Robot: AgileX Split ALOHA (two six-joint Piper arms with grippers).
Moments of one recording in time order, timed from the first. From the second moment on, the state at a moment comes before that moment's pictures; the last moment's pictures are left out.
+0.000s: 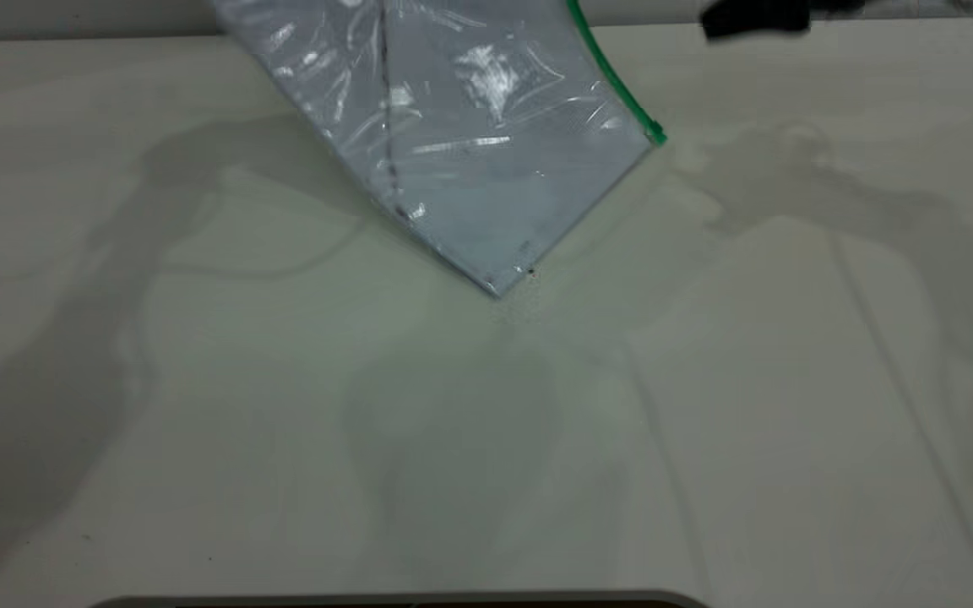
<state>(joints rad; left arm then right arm) -0.16 2.65 -2.34 -1.06 0.93 1.43 0.00 2.27 -1.44 1.39 0.64 -1.84</state>
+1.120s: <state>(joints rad) -0.21 2.33 -2.35 -0.38 1.17 0.53 0.00 1.18 -1.36 0.43 1.23 -0.51</state>
